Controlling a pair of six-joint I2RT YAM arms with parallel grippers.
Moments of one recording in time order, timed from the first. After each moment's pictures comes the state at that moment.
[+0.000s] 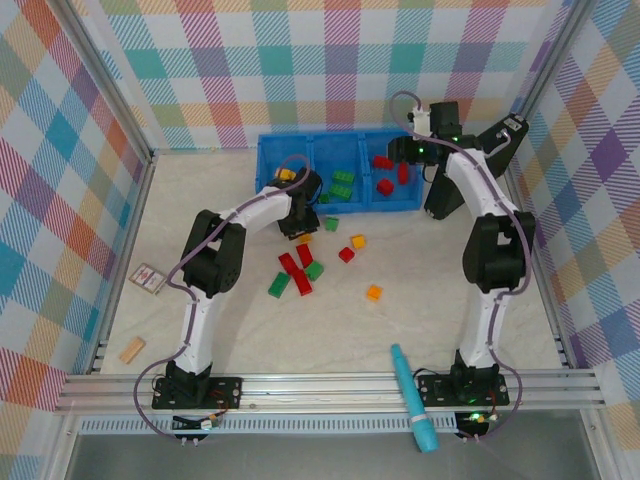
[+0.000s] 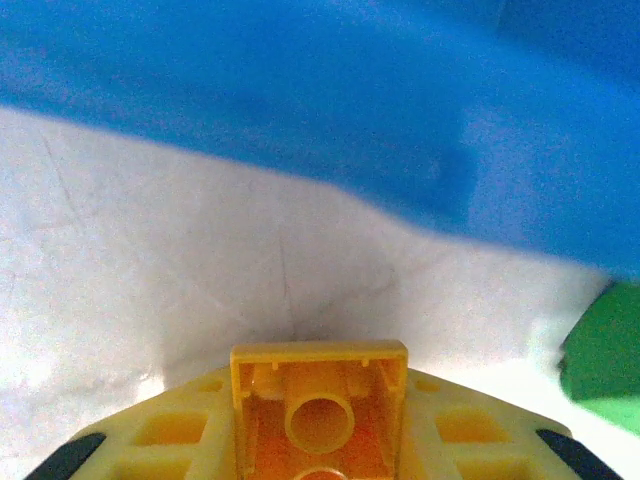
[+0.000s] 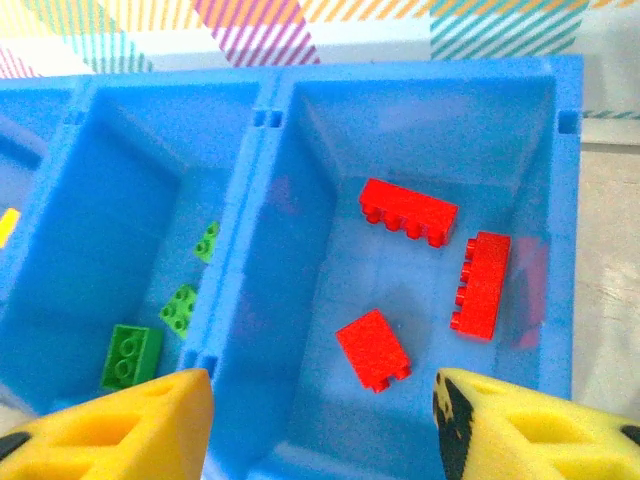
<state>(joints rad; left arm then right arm) -0.51 2.23 1.76 -0.85 -0.03 -0.80 0.14 2.02 1.90 -0.61 -0.30 0.08</state>
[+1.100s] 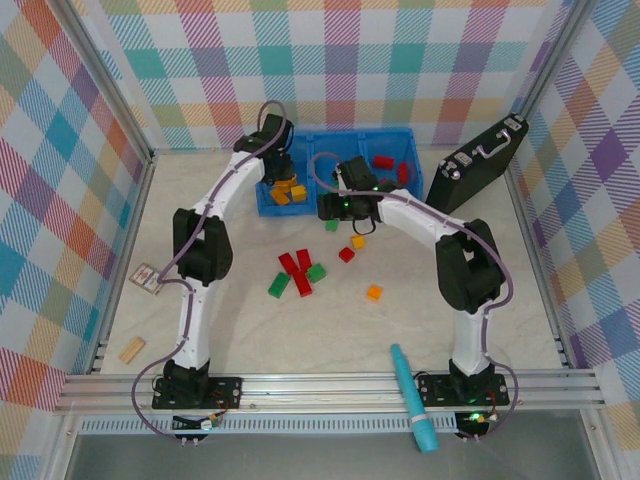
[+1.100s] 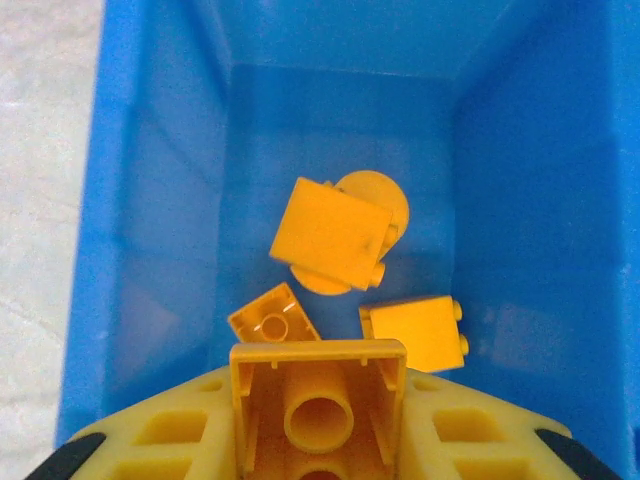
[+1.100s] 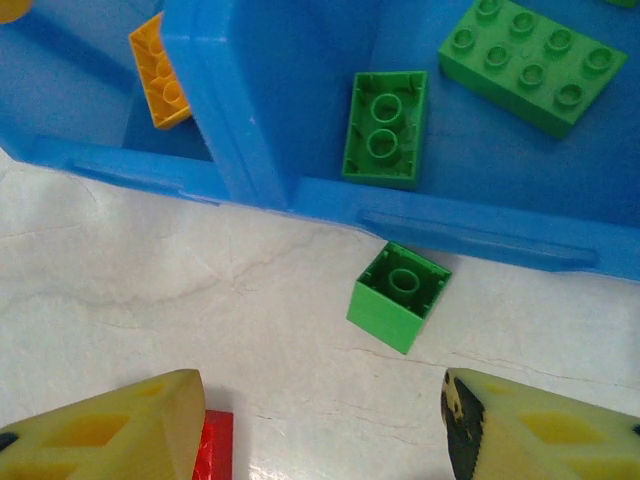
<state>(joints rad) -0.33 2.34 2.27 -0.92 -0.19 -0.39 0.58 1.98 1.58 -0.49 -0.10 0.39</state>
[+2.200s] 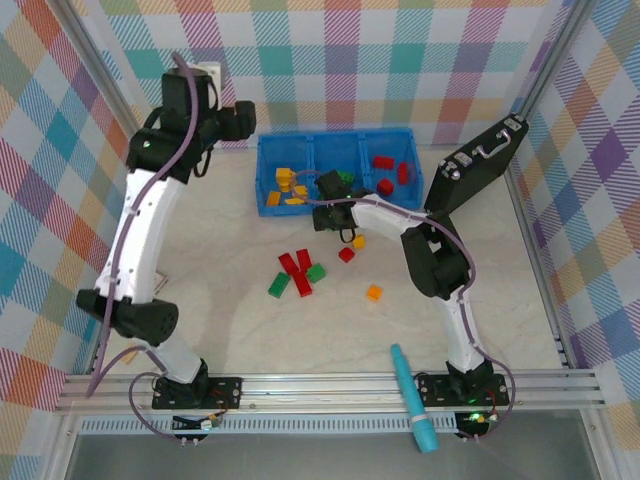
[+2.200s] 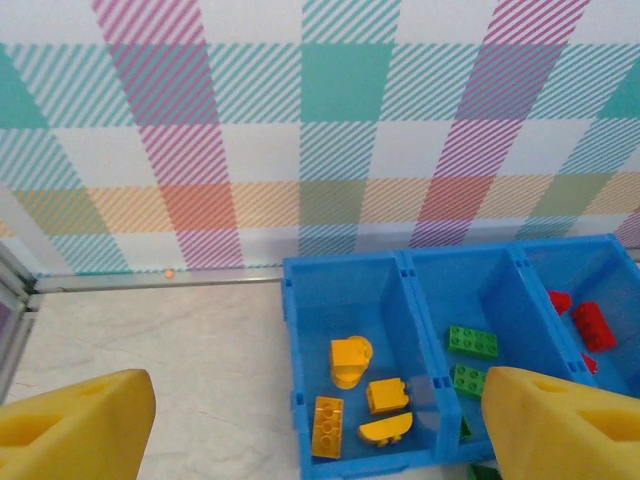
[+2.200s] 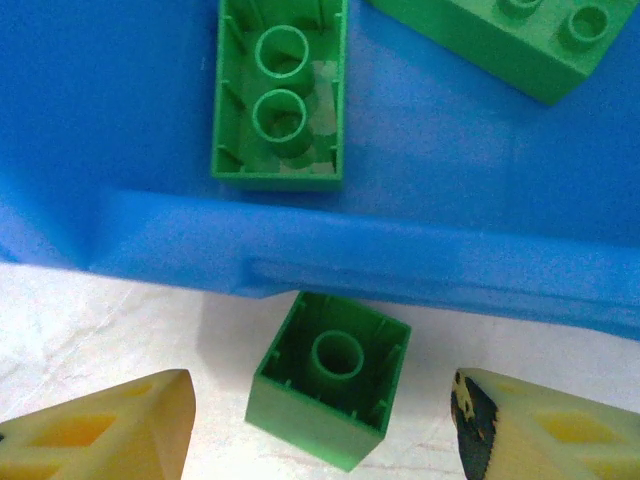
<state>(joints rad) -0.28 1.64 2.14 -0.92 -0.19 -0.13 0.64 2.22 1.72 -0.54 0.15 0.42</state>
